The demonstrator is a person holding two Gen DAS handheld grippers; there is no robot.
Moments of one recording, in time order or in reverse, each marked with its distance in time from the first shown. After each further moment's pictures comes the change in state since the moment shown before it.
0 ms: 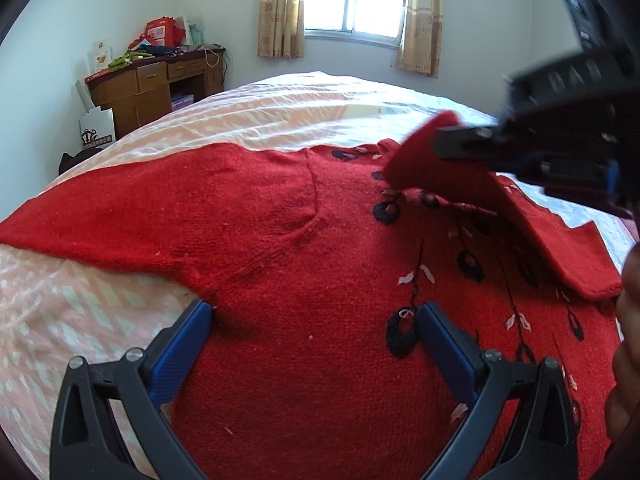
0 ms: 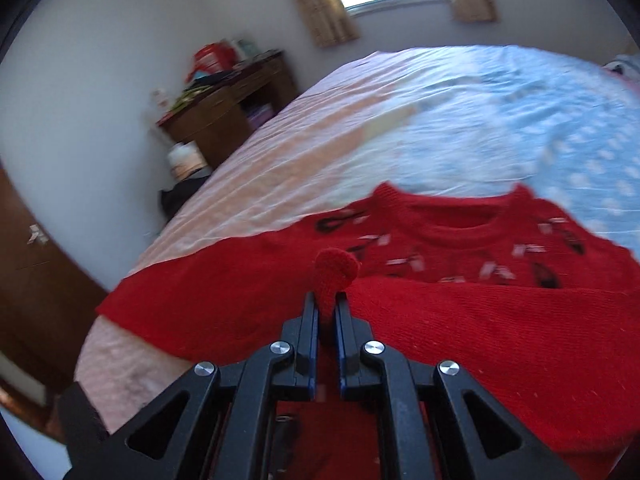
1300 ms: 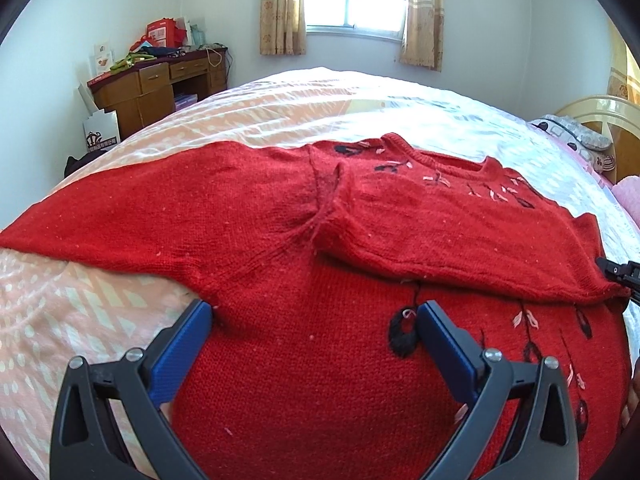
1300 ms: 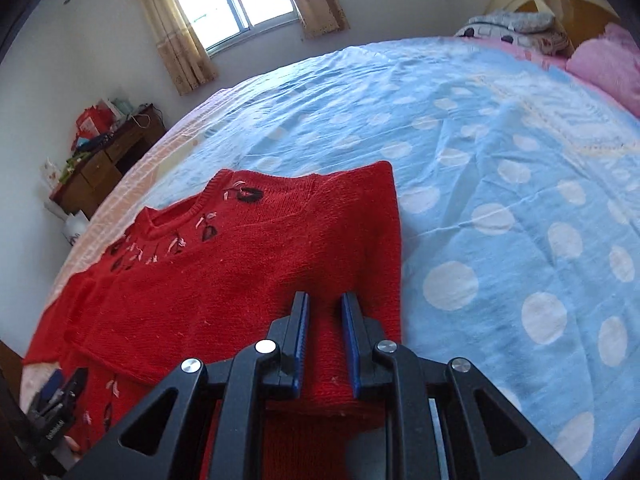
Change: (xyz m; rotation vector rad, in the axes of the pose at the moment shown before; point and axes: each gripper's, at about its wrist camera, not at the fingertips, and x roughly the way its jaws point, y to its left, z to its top) left arm 0.001 -0.001 -0.001 0.024 0.018 0.035; right arm -0.104 -0.168 -0.083 0.257 -0.148 -0.439
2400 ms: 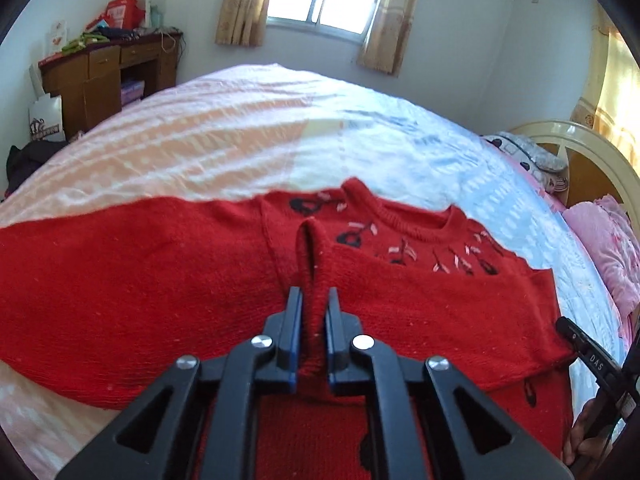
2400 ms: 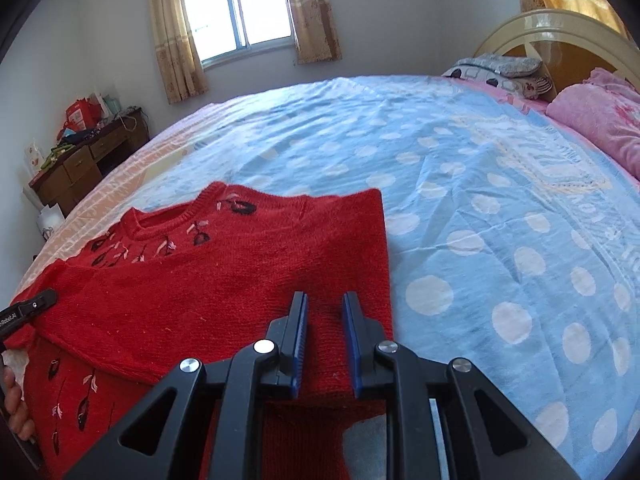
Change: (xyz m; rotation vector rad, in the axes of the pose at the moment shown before) left arm 0.017 0.015 0.067 -0.033 0.026 -0.259; right arm -0.016 0.014 -0.013 -0.068 -0.124 -0.113
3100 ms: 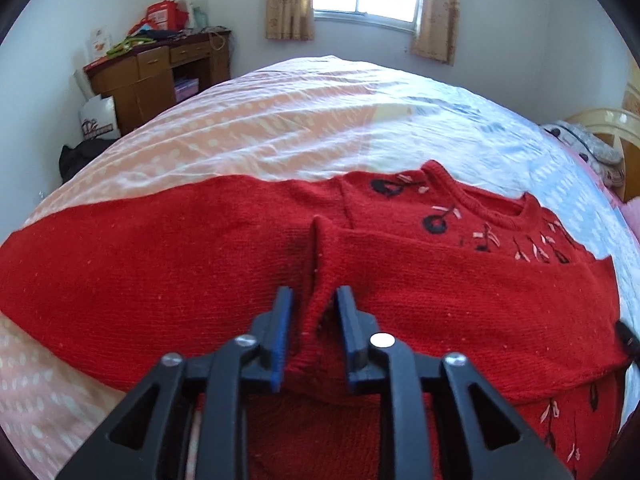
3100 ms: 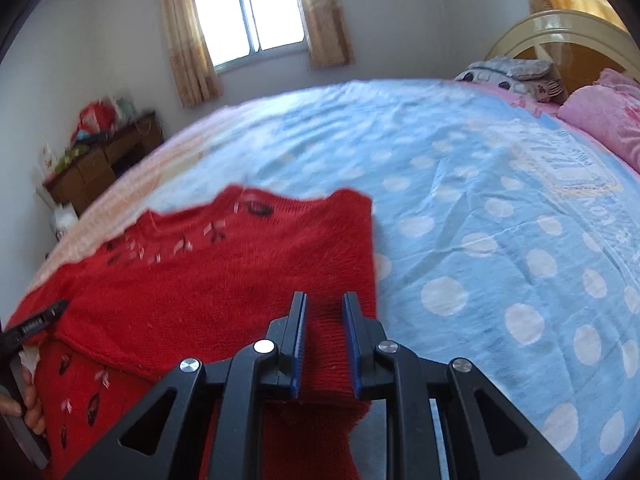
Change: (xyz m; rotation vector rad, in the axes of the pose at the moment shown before) left arm 0.024 0.023 -0.008 -0.026 0.033 0.255; right arm 0.010 0.006 0.000 -0.028 0.040 0.047
